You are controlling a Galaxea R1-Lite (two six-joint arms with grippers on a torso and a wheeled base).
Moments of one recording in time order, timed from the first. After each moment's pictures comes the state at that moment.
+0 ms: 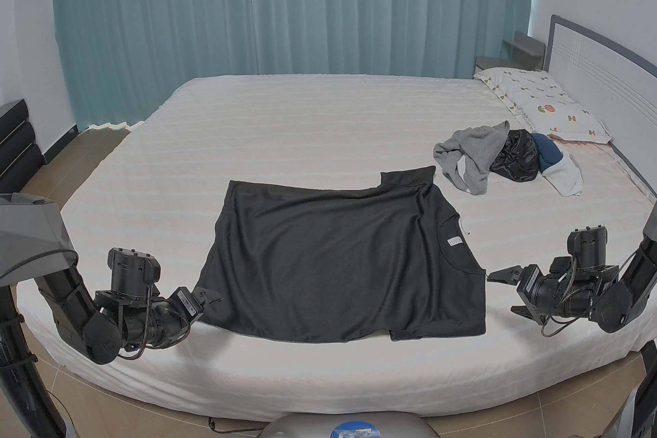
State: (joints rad) left arm -0.18 2.04 -0.38 -0.90 -0.11 -0.88; right arm 0.08 1.96 -0.39 -0.88 0.29 0.82
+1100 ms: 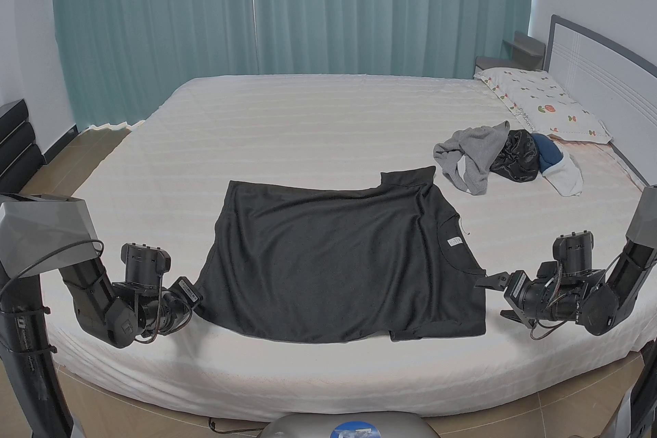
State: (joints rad) left arm -0.12 2.20 -0.54 -0.91 0.01 -0.88; right arm 0.11 2.04 -0.41 -0.92 0.28 0.82
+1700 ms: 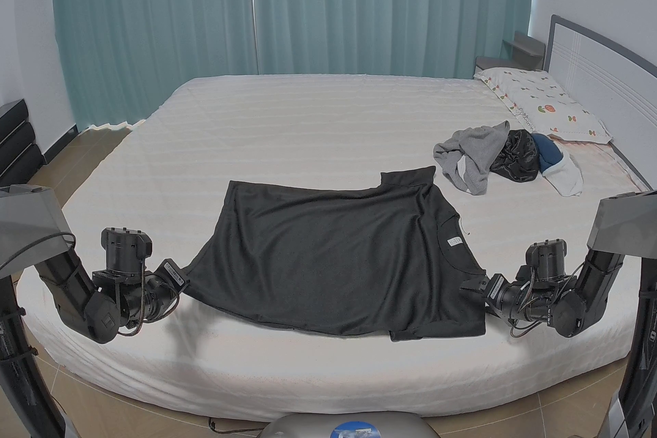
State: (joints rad) left arm -0.11 2.07 -0.50 -0.91 0.02 -0.88; right arm 0.14 2.26 -0.53 -1.04 0.22 0.81
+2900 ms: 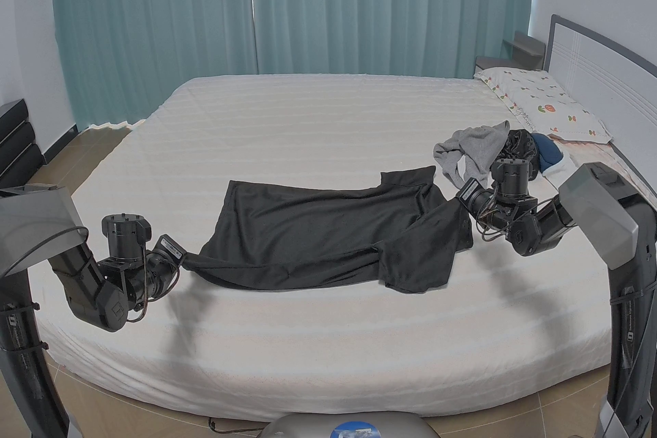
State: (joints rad) left arm -0.07 2.16 -0.61 -1.06 0.03 -0.97; right arm 0.16 2.47 -1.40 -0.74 0.02 0.81
